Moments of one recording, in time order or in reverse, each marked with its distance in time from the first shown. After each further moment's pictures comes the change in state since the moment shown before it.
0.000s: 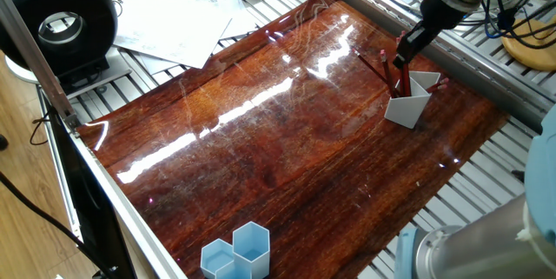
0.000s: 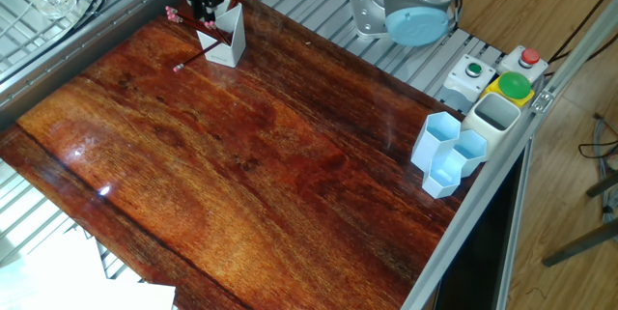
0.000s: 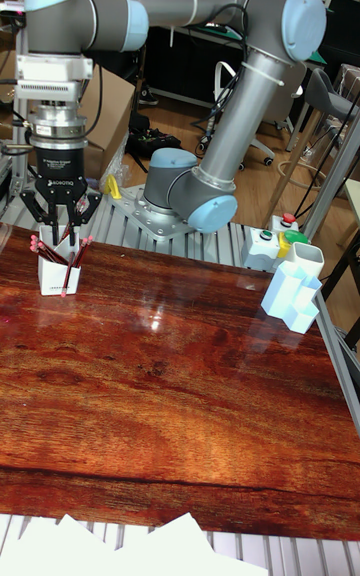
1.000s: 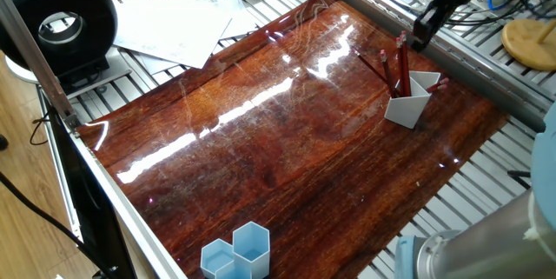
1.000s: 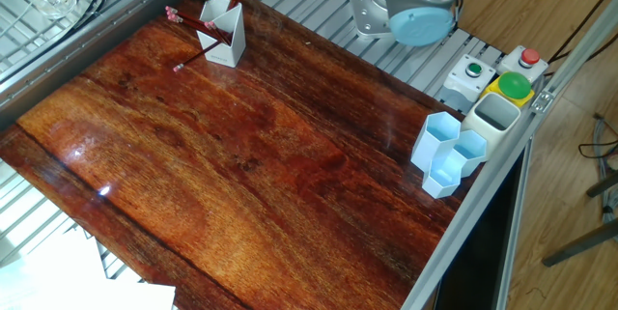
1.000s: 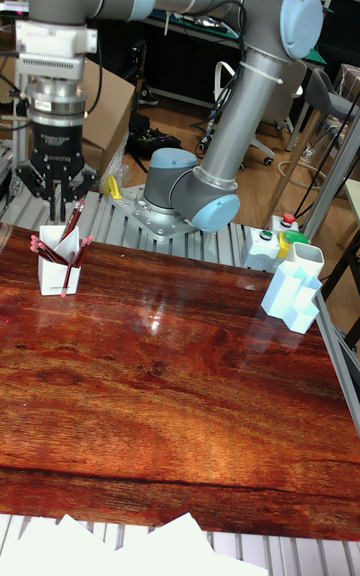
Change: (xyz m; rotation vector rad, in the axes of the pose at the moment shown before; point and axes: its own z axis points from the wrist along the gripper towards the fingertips) arm 0.004 -0.010 -0.051 0.083 0.139 -0.048
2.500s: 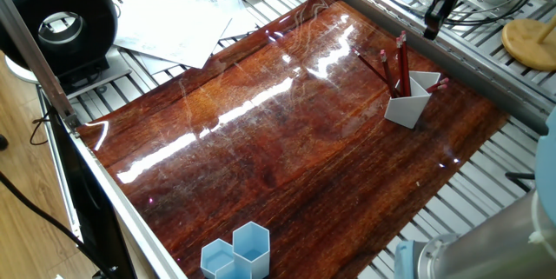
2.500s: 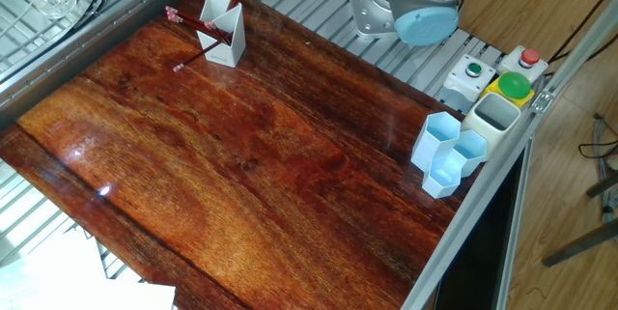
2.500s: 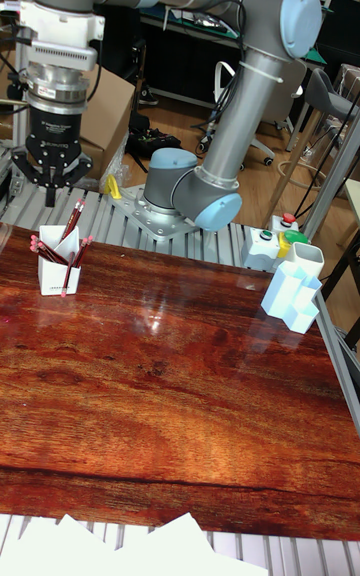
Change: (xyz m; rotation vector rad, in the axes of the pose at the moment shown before) arm 0.003 -0.006 -0.016 0.039 0.049 -0.137
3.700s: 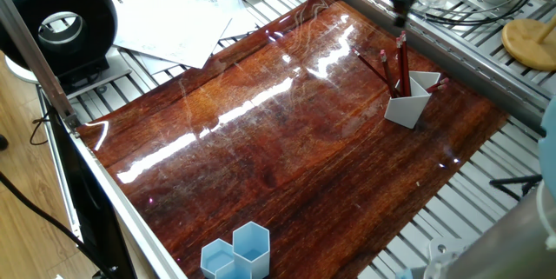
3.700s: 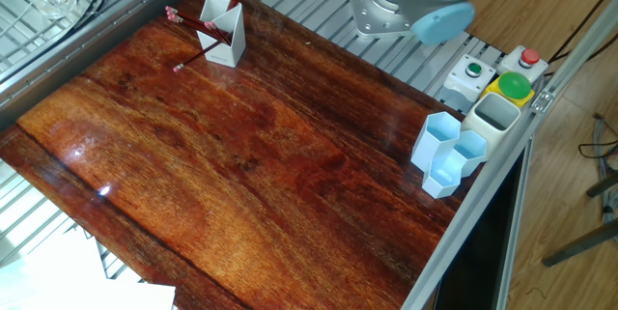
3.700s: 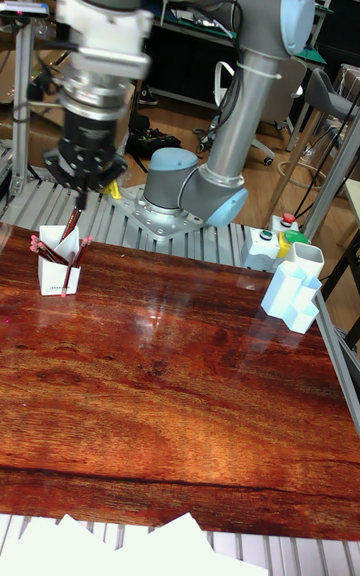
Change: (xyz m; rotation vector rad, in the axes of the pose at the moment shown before) arm -0.066 0.049 -0.028 0.038 0.110 -0.088
